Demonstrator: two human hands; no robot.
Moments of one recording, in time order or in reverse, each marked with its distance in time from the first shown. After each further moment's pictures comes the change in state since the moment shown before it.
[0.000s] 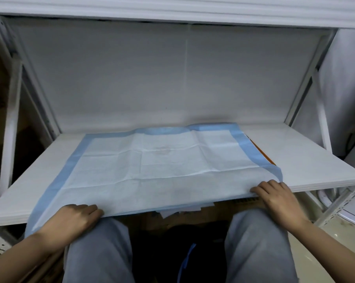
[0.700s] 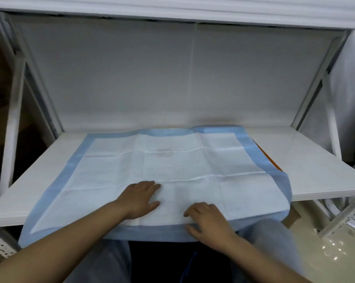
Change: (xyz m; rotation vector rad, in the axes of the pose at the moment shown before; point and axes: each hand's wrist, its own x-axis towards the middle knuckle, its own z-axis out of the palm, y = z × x) left_hand 0.143 0.063 -0.008 -0.385 -0.475 -0.217; right_hand 0.060 -0.165 0.014 0.529 -0.234 -0.086
